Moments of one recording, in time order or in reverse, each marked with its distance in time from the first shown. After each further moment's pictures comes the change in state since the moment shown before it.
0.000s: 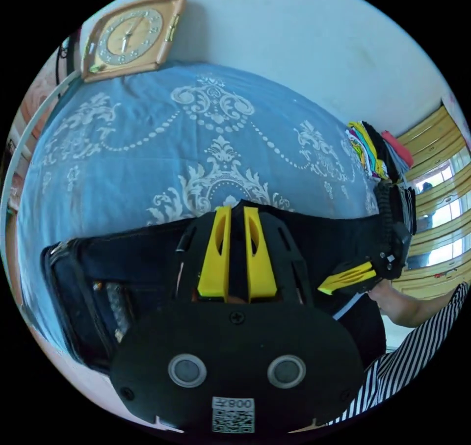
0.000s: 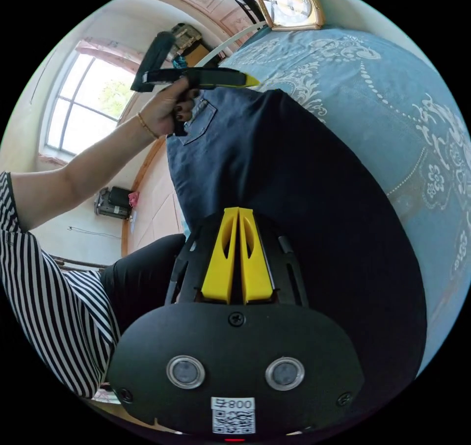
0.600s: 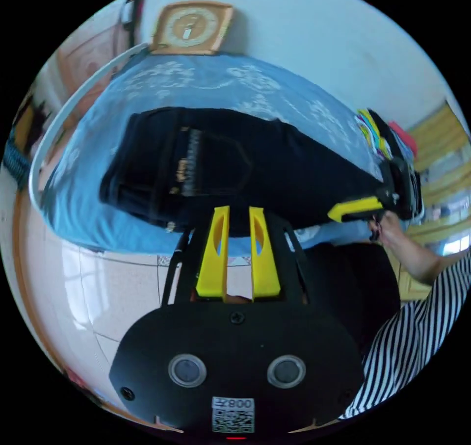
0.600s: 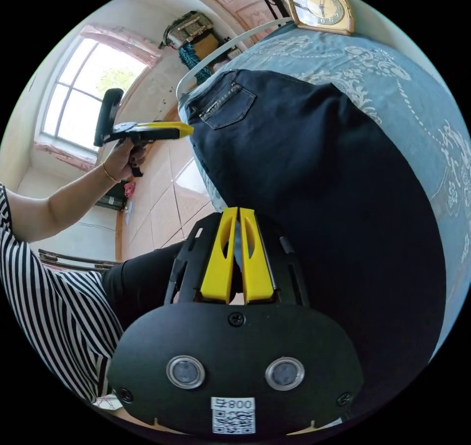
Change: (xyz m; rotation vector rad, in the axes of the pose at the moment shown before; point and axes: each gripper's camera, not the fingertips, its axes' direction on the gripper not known) left arm -0.116 0.221 -0.164 -0.059 -0.094 -0.047; right arm -0.171 -0.088 0.033 -0.057 0.030 -0.050
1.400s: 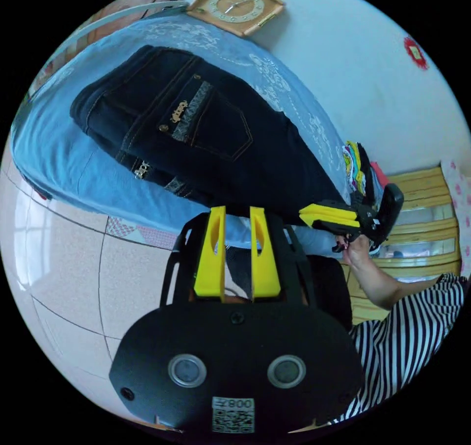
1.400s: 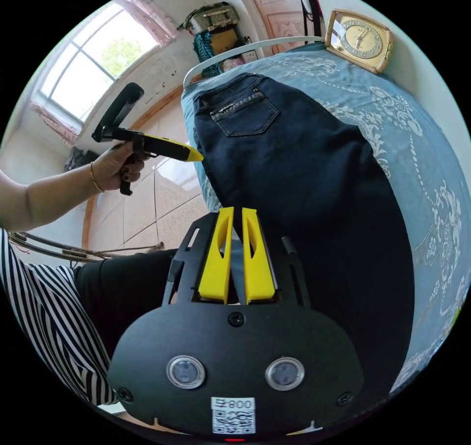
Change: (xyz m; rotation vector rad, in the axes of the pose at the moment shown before) left arm -0.172 0.130 -0.044 -0.004 0.315 -0.309; right arm -0.143 -0.075 0.022 -0.026 0.202 -0.150
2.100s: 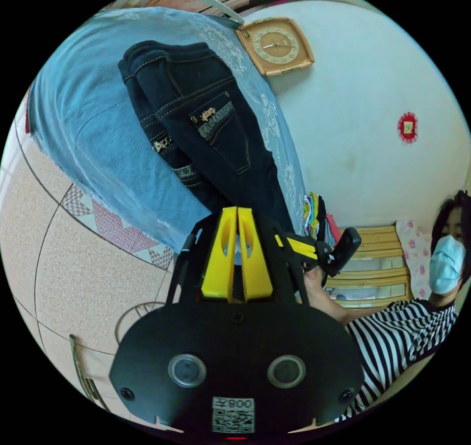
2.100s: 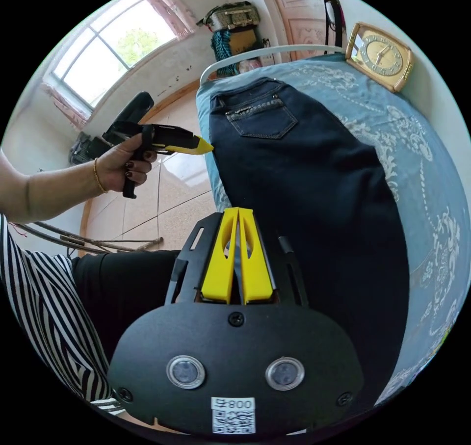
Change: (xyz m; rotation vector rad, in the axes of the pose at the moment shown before) left arm -0.114 0.060 -0.068 0.189 0.288 -0.220; right arm -0.047 -0.001 -0.005 0.035 0.004 -0.089
